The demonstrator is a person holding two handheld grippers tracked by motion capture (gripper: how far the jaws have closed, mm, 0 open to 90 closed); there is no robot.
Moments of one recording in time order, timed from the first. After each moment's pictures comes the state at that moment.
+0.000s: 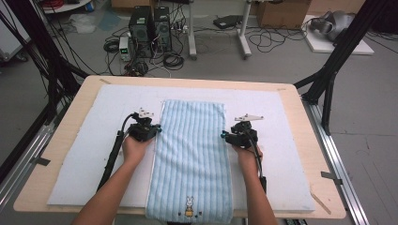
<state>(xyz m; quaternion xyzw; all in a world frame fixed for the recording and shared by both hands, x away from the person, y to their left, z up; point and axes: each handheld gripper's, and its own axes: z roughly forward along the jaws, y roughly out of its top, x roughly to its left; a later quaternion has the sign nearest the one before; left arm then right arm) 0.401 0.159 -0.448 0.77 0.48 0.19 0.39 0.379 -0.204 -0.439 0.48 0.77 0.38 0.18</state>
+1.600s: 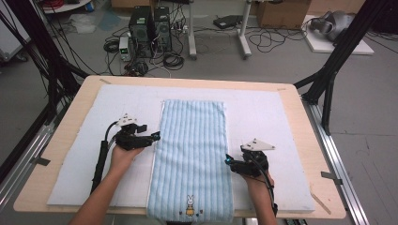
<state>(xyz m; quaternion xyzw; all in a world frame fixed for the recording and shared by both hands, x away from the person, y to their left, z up) 0.358 0.197 -0.438 0.72 0.44 0.16 0.51 0.288 -0.225 -0.437 0.44 0.77 0.40 0.22</state>
